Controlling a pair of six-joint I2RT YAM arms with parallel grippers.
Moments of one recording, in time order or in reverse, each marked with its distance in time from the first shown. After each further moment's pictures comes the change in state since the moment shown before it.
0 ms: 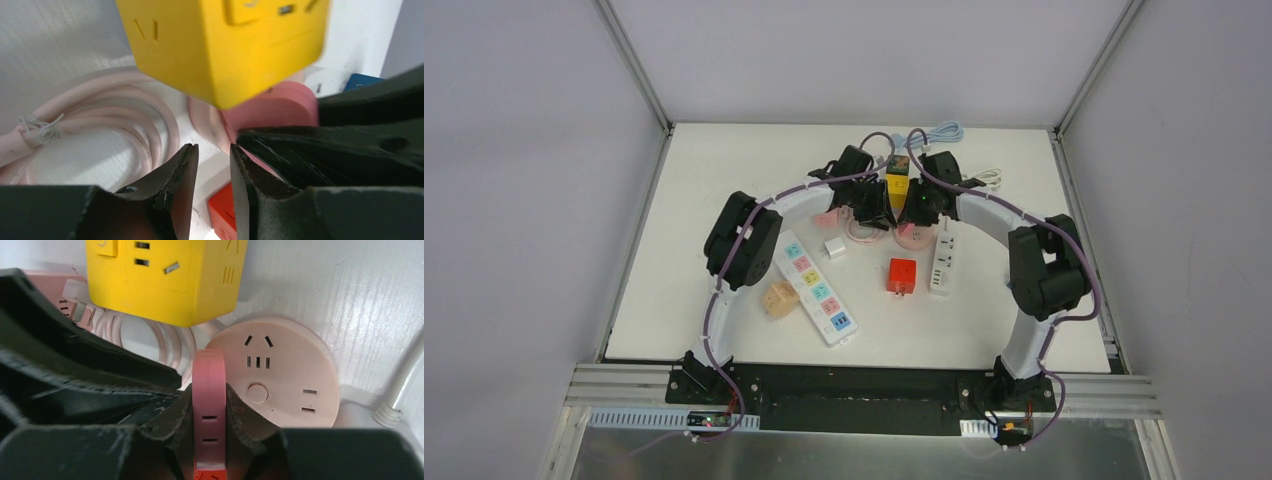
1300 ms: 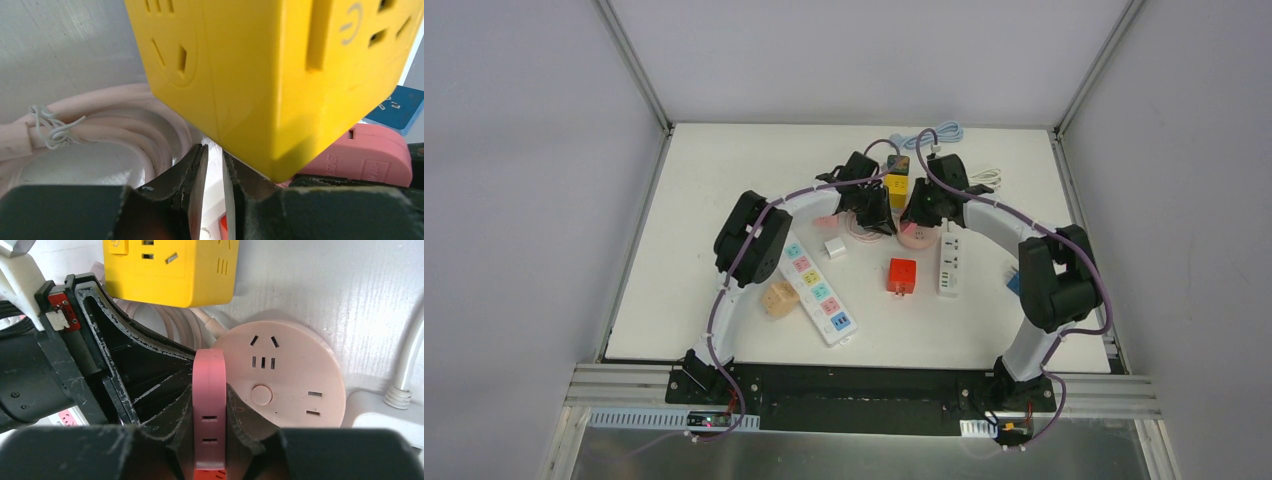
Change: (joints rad) left arm -0.020 0.087 0.037 -0.010 -0.043 0.022; right arm -0.004 -0.093 -0.081 0.055 0.022 0.084
